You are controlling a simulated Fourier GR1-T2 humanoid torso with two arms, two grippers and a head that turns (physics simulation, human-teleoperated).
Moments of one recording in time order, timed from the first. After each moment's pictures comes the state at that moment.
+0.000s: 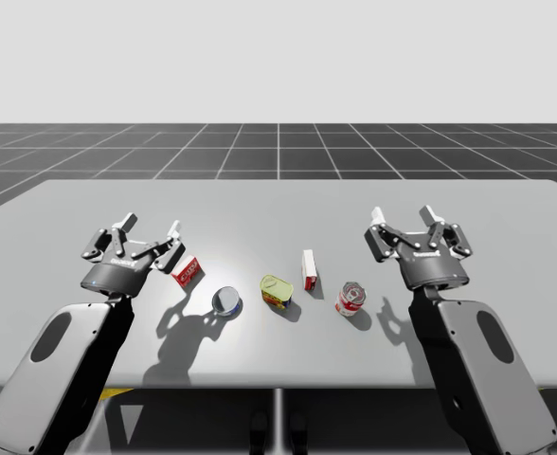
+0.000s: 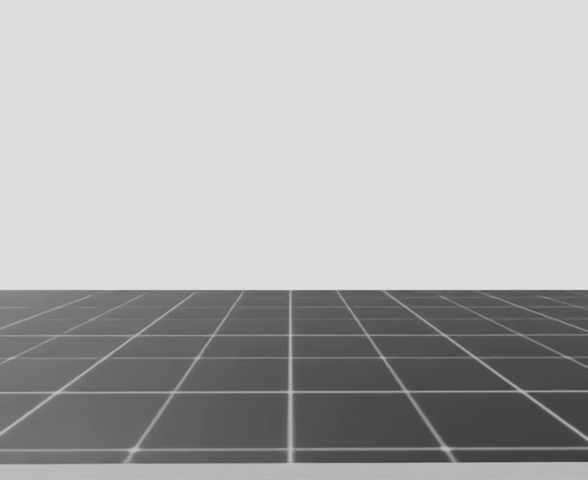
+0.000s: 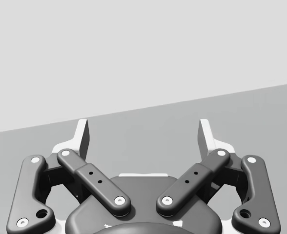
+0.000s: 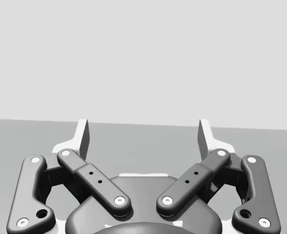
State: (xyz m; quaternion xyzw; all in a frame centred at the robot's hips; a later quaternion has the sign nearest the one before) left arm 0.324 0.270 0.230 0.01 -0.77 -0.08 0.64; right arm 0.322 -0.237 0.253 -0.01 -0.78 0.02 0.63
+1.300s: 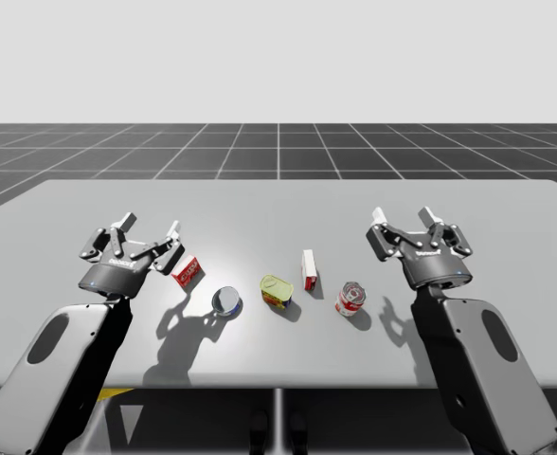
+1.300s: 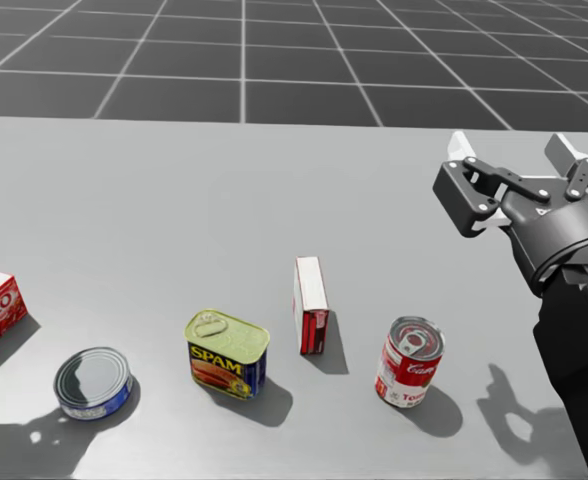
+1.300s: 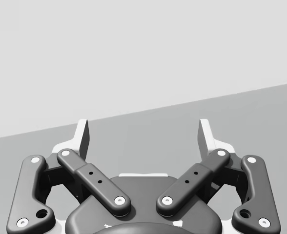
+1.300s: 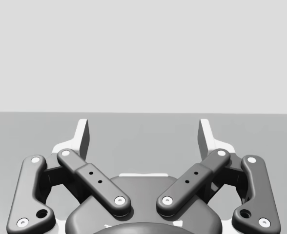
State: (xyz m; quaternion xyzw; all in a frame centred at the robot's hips) left arm 0.322 0.271 0.231 0.01 -0.77 -0.09 0.63; right arm 0.323 -0.241 0.255 0.01 -0.76 0.01 0.65
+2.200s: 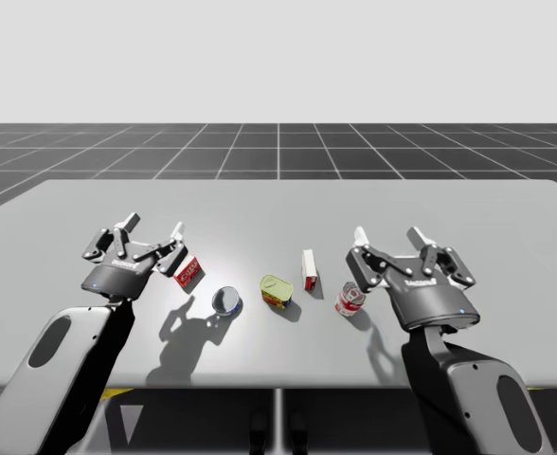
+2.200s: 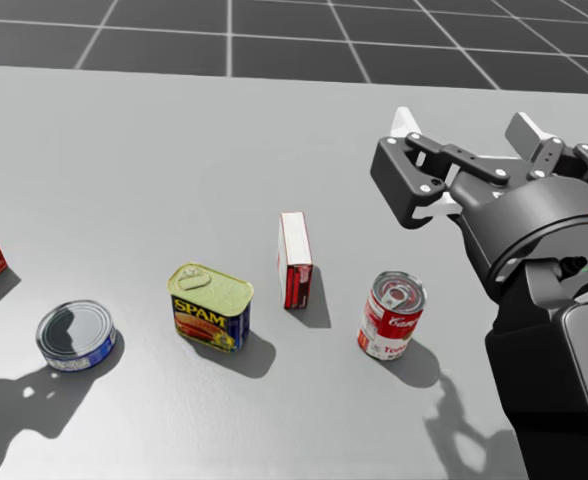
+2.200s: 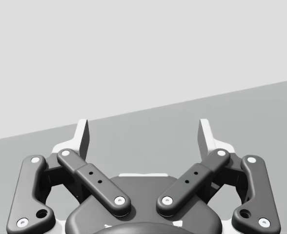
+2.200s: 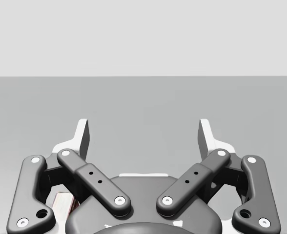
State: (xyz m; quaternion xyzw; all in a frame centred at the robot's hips) left arm 0.319 0.264 0.232 0.01 -0.77 -0.10 0.63; right arm 0.261 -0.183 0.280 0.01 -0.72 0.00 0.70
